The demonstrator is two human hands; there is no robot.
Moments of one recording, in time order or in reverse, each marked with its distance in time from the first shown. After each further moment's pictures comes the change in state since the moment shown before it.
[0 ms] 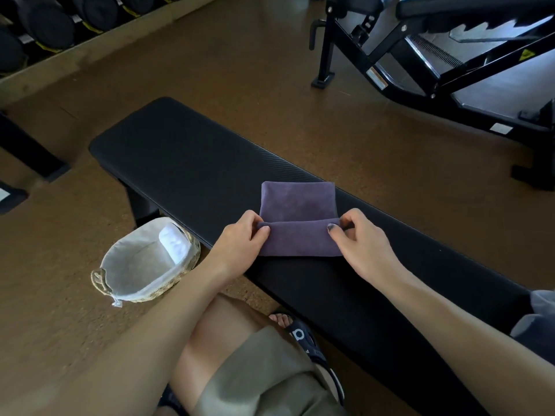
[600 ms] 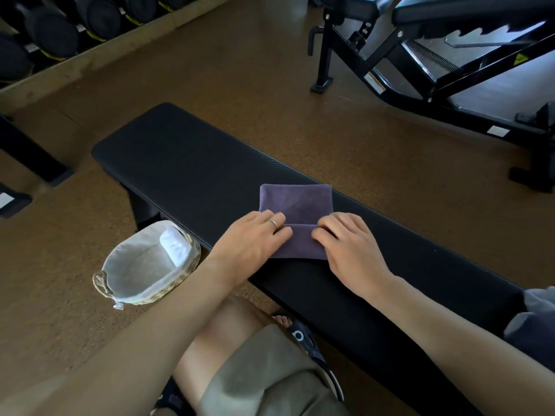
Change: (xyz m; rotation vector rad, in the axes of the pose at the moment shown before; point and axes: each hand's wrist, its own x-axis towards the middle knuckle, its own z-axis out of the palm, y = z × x) left_hand 0.004 0.011 0.001 0.868 0.124 0.843; right_hand 0.002 0.019 0.013 -0.665 0.175 -0.766
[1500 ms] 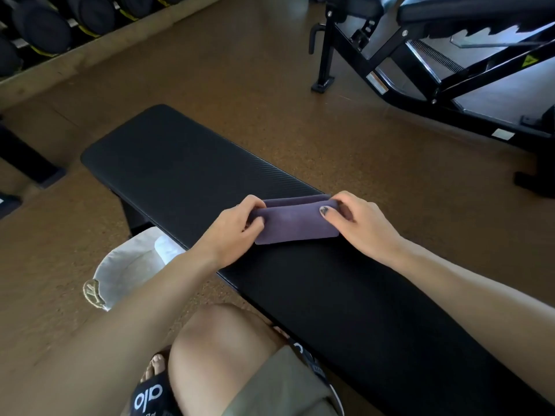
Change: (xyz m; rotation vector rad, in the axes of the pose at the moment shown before) left_hand 0.017 -0.046 0.000 -0.824 -0.081 -0.618; right_hand 0.060 0.050 -0.012 0.587 -0.200 0.499
